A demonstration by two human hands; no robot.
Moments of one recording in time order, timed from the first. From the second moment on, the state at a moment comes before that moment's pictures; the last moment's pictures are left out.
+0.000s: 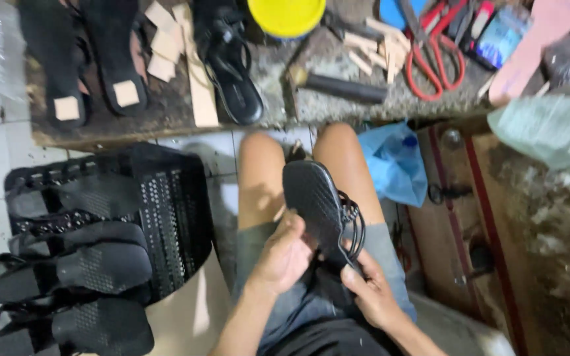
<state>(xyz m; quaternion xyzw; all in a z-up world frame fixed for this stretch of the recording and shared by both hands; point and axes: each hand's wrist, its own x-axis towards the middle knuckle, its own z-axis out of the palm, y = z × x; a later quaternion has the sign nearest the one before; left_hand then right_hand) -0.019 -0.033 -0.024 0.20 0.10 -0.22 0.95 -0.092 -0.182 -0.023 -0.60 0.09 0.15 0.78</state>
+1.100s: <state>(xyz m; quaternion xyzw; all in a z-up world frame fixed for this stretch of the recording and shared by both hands) 0.084 0.005 0.045 0.43 0.13 0.00 0.90 -0.026 -0.182 0.097 -0.71 0.17 -0.37 0.57</state>
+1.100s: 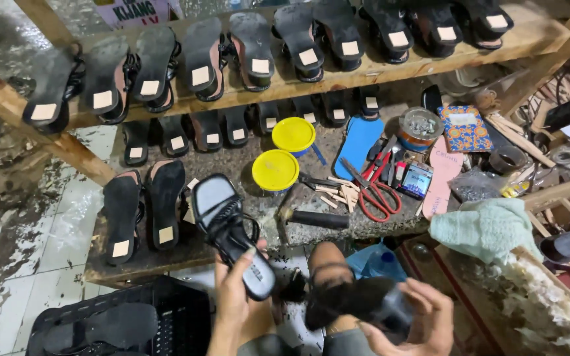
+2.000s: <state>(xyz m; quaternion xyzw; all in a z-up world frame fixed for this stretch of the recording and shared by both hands) -0.067 -0.015 0.063 0.68 -0.03 -0.12 0.73 -0.058 -0.151 0.095 -0.90 0.08 -0.11 0.41</state>
